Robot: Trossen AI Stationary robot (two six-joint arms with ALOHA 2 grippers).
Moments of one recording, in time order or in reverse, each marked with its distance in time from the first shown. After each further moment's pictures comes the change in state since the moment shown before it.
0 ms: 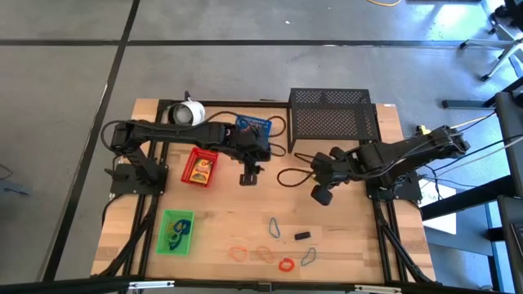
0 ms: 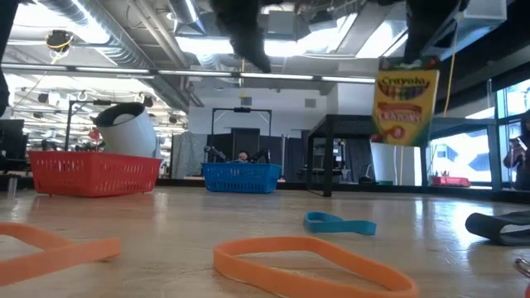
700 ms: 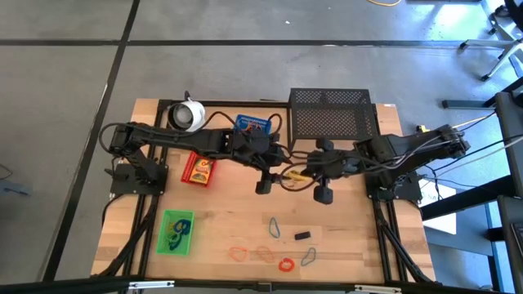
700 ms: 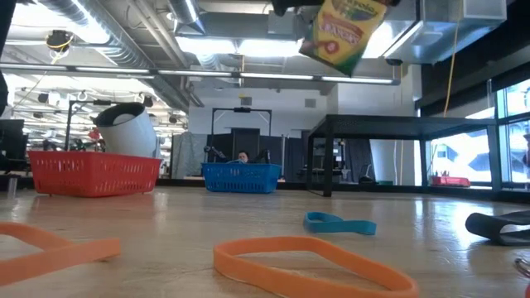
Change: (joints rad) left arm -0.072 0.000 0.000 0.474 0.080 0.000; right arm 0.000 0.000 0.172 0.156 0.027 -0.436
